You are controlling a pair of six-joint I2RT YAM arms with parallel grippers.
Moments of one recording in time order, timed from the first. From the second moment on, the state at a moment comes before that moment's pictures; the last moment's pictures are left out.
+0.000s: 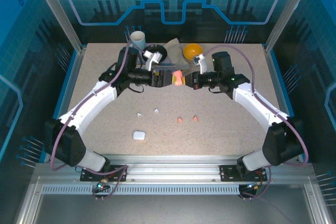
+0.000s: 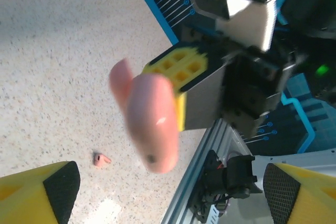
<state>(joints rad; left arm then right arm) -0.37 1.49 1.34 -0.45 0.84 -0.40 0.36 1.49 1.20 -0.39 -0.70 0.26</state>
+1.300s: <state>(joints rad) -0.37 1.90 1.69 -1.12 0.99 0.10 0.42 1.68 1.35 -0.71 -0.68 -0.13</state>
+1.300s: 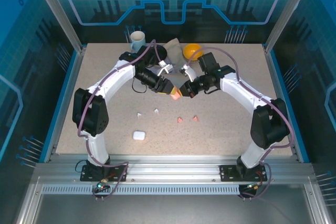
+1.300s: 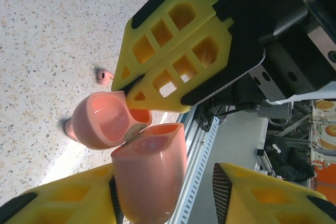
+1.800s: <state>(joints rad) -0.37 1.92 1.69 -1.12 1.03 0.10 0.42 1.68 1.37 -0.71 -0.68 -0.13</state>
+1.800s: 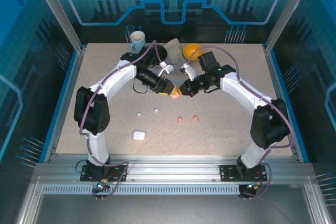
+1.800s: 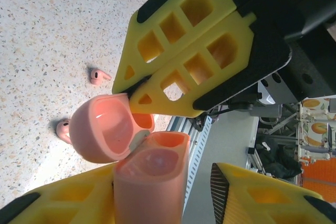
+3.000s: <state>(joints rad) -0.37 1.93 1.66 -1.08 1.07 0.12 0.42 1.68 1.38 -0.70 -0.68 -0.13</state>
